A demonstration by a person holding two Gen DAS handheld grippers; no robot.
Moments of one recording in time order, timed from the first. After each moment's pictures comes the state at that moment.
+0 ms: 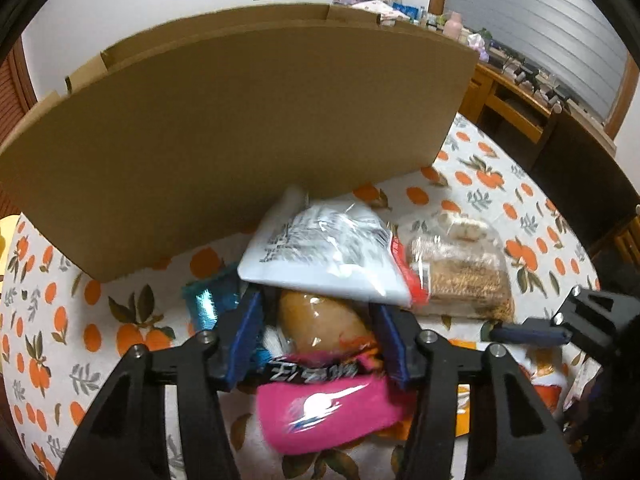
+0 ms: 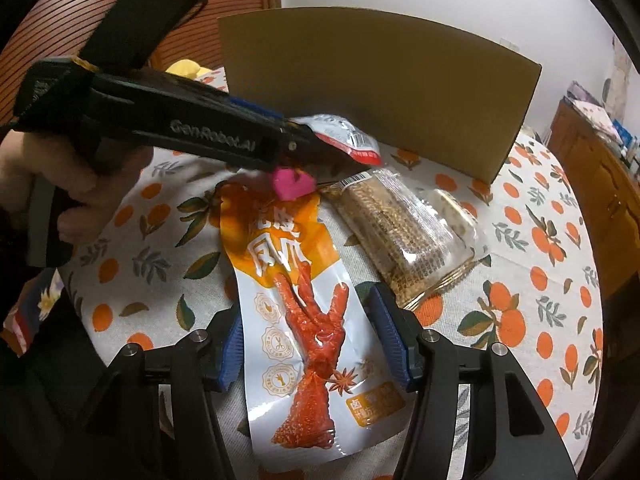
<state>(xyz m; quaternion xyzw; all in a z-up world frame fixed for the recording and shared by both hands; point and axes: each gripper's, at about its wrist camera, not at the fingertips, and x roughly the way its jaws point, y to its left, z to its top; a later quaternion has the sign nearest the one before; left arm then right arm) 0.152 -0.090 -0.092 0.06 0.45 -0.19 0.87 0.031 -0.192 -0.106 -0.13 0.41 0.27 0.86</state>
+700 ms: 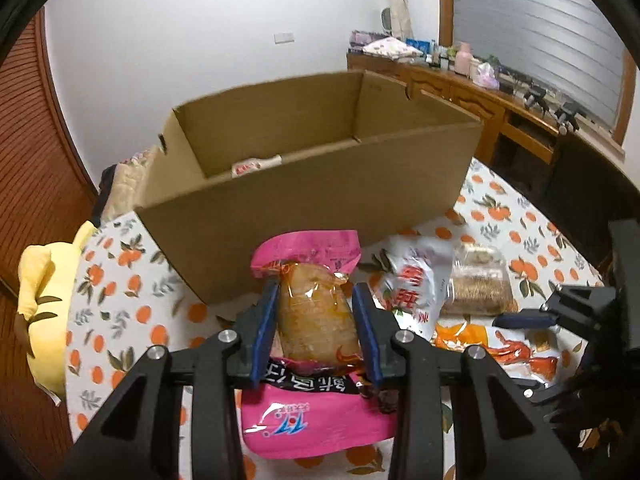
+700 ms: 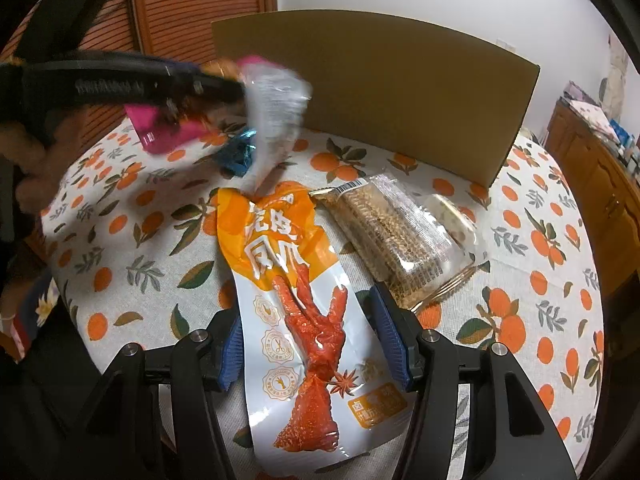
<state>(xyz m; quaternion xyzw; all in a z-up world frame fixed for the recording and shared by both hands) 0.123 -0.035 -0.027 0.08 0.37 -0.15 0.91 0.032 -0.193 -0.107 -0.13 0.41 0.27 0.86</state>
